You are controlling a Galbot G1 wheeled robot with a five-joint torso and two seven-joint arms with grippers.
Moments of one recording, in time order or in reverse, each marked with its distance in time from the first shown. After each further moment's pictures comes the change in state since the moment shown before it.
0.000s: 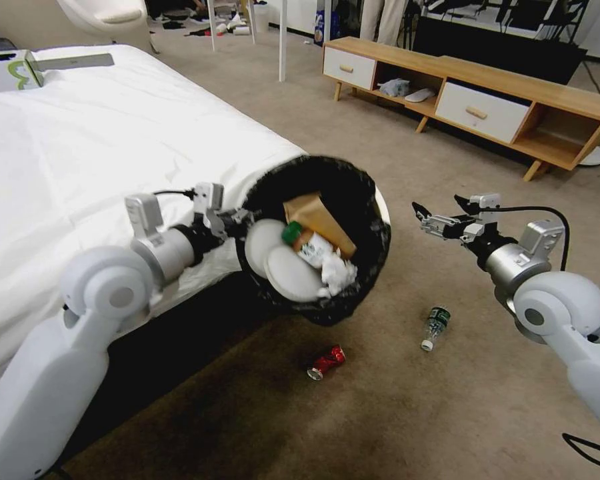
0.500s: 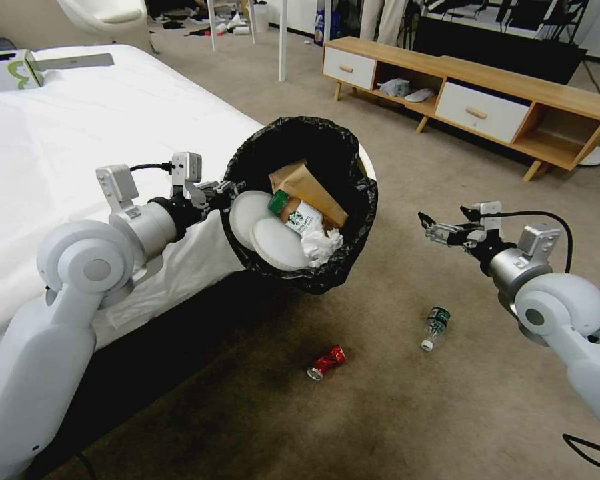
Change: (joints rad) left arm -0.039 -0.015 -0.041 0.021 -0.060 0.018 -0.012; right arm -0.014 0.016 0.011 -0.018 0.035 -0.127 0.099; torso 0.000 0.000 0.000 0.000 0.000
